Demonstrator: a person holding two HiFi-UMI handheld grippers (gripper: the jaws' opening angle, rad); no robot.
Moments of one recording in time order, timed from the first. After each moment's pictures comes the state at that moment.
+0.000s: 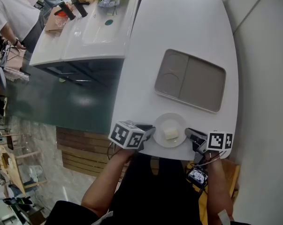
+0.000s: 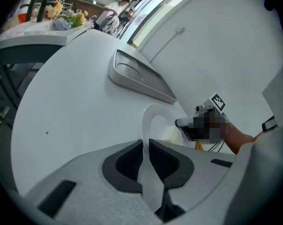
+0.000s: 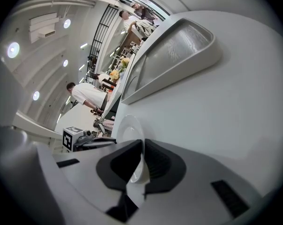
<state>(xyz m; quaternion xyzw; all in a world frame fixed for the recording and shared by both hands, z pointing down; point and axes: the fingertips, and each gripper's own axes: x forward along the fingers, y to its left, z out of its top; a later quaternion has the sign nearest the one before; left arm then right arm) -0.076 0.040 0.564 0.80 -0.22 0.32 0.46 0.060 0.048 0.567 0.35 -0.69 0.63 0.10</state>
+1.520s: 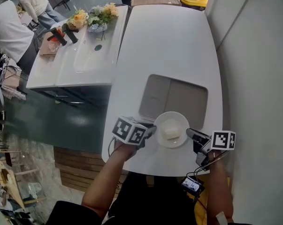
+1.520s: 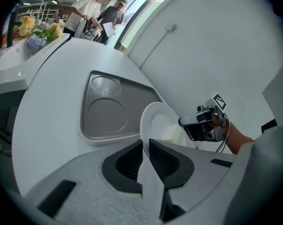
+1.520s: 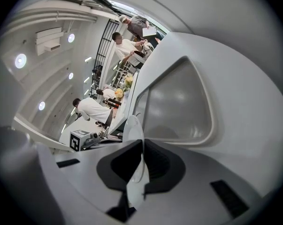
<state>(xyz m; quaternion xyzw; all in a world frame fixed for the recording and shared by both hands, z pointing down) 0.000 -0.056 0.511 0.83 -0.19 0.33 0.41 0.134 -0.033 0.504 0.37 -0.69 0.62 0.02</state>
